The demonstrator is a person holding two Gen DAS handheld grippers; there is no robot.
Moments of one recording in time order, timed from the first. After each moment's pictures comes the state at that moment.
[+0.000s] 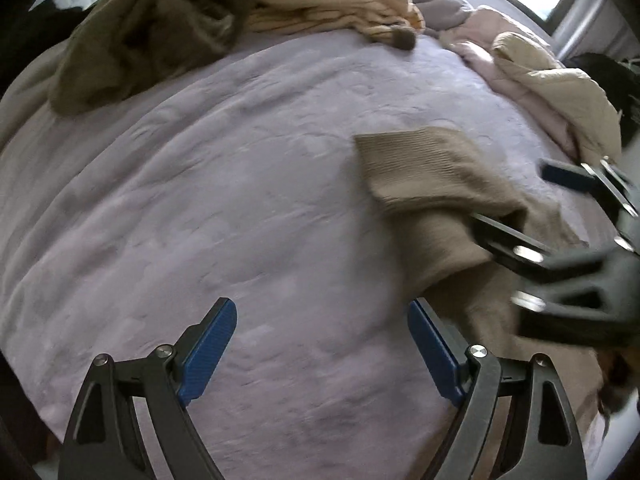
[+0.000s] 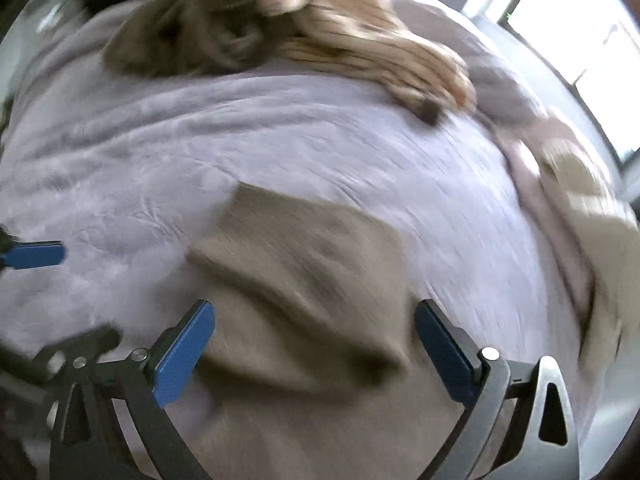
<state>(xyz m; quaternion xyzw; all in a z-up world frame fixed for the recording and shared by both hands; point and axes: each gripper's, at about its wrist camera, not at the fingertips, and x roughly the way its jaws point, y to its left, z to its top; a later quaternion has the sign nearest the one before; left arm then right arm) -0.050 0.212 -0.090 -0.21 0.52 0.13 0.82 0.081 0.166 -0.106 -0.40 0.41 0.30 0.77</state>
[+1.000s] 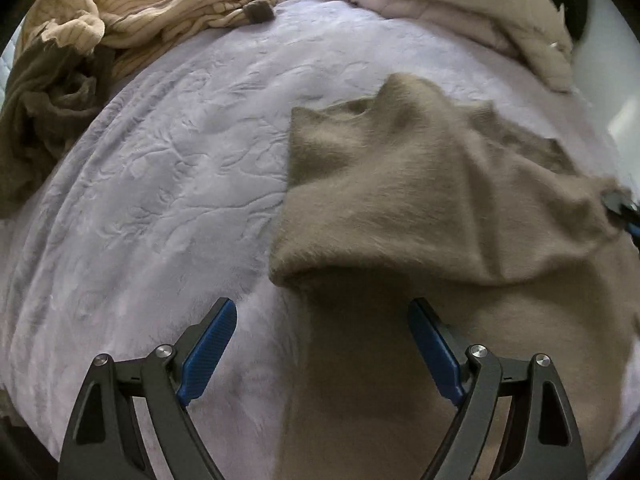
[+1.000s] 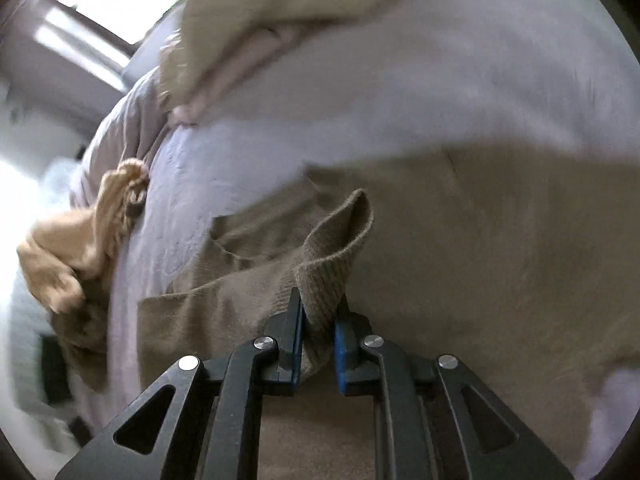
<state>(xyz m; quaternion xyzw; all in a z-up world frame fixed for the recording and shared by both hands) 0.011 0.074 -0.102 -0.06 0.55 0.05 0.83 0.108 -0.235 -0.080 0.27 0.50 0.01 0.82</state>
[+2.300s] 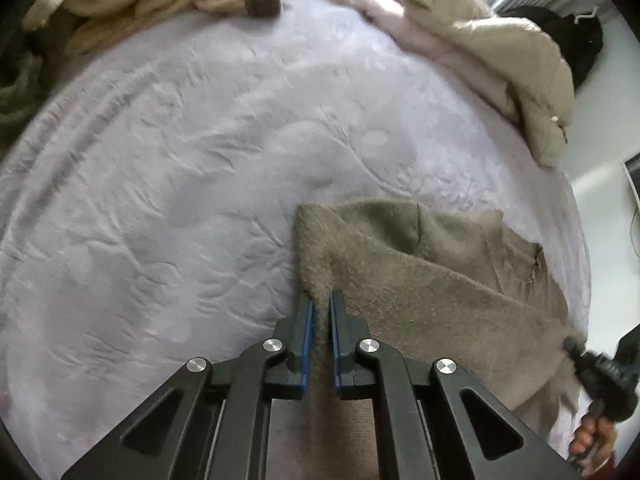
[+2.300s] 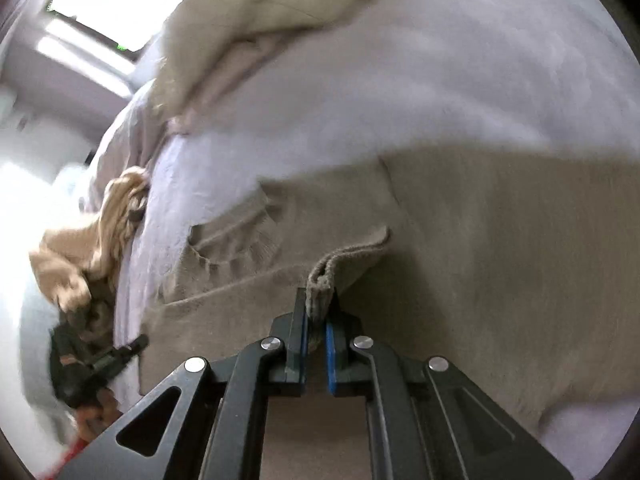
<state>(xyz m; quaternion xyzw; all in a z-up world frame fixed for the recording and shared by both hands) 0.101 0.141 -0.105 -0.20 0.55 -0.04 0.81 0.091 -0.278 -0.073 0.24 0.49 0.04 0.84</state>
